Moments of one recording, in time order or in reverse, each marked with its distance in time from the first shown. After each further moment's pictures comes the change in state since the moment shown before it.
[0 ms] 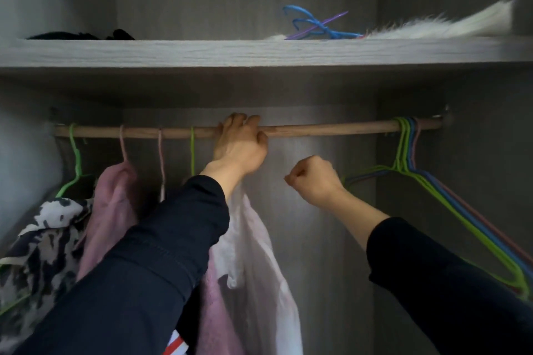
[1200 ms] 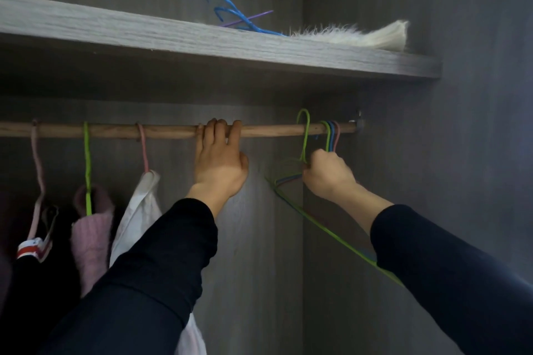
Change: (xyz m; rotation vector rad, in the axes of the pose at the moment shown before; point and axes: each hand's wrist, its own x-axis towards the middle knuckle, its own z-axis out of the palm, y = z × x) left_hand 0.003 0.064 0.090 -0.048 0.220 0.245; right_hand -0.012 0.076 -0.097 -0.457 0.131 0.182
